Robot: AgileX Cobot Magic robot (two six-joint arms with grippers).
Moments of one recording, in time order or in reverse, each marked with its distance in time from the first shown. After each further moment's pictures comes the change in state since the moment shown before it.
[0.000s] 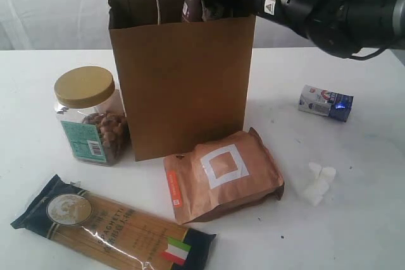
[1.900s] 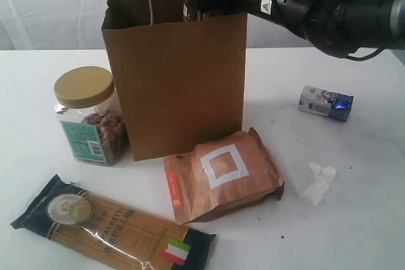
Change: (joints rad) left arm 0.000 0.000 0.000 0.000 0.000 0.000; right arm 0.010 -0.002 -0.003 0.023 -0.022 -0.182
